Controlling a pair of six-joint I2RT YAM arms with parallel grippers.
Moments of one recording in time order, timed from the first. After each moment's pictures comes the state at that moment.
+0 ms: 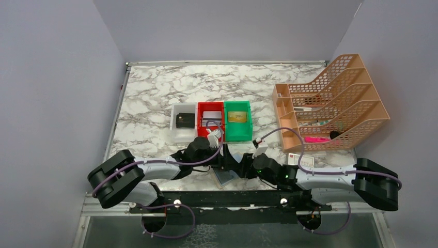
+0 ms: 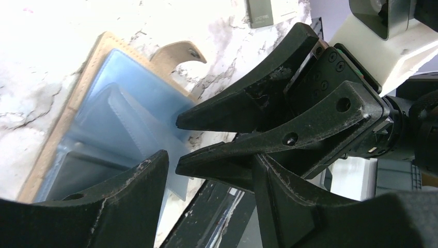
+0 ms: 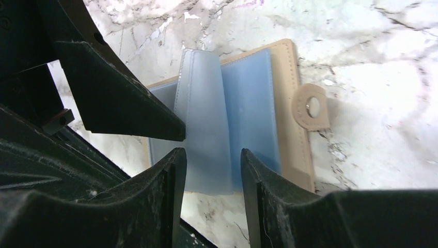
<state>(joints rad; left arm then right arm) -0.91 1.33 0.35 0.54 0.33 -0.92 1.18 1.16 0.28 0.29 0.29 0.89</state>
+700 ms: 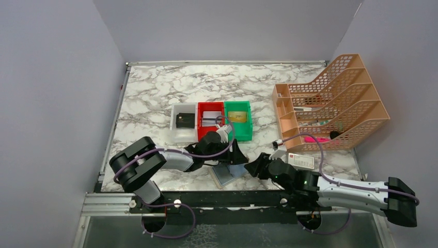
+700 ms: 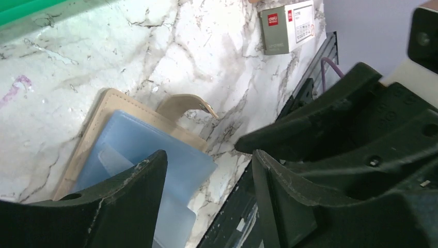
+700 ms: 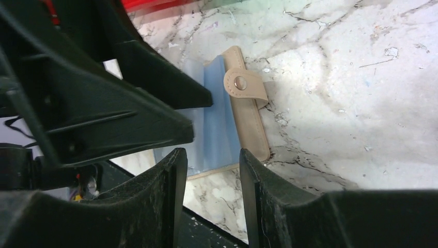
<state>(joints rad) -0.92 1.55 0.50 0.60 0.33 -0.92 1.19 0.73 0.19 -0.01 0.46 1.05</state>
